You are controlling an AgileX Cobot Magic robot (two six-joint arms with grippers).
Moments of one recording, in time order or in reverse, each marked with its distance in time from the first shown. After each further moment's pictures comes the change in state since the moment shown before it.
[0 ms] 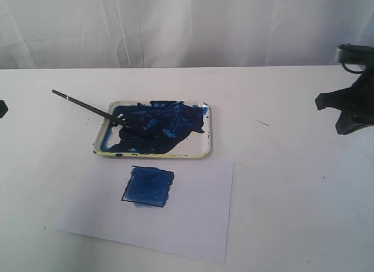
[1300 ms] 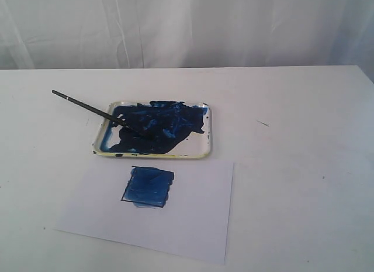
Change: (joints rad) left arm -0.058 -1.438 0.386 0.235 0.111 -0.164; right arm 0.106 -1.453 0.228 -0.123 0.226 0.063
